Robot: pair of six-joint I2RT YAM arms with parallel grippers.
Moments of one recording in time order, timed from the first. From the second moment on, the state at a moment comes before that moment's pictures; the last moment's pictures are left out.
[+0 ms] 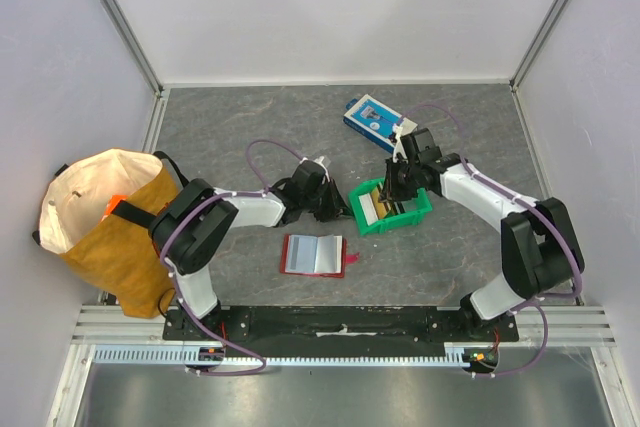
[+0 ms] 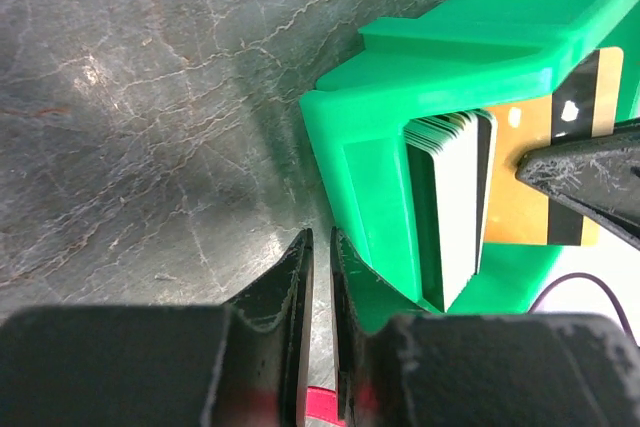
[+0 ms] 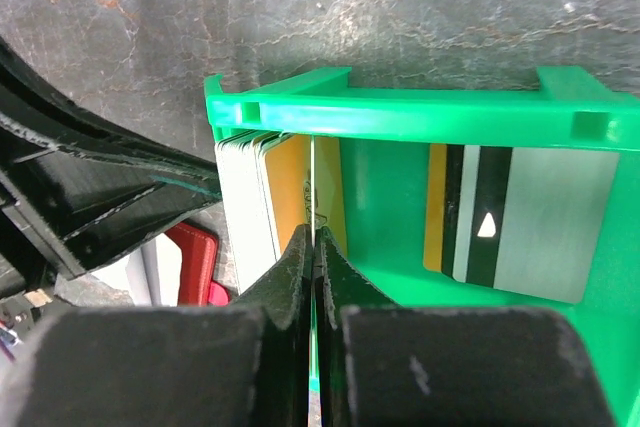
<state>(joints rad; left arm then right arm) -0.72 1.81 0.87 0.21 0.26 -0.93 0.39 1.56 1.00 -0.44 -0.28 0.36</state>
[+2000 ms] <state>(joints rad) -0.61 0.98 0.27 -0.11 0.06 -0.81 1.02 1.54 0.72 0.01 0.14 0.91</state>
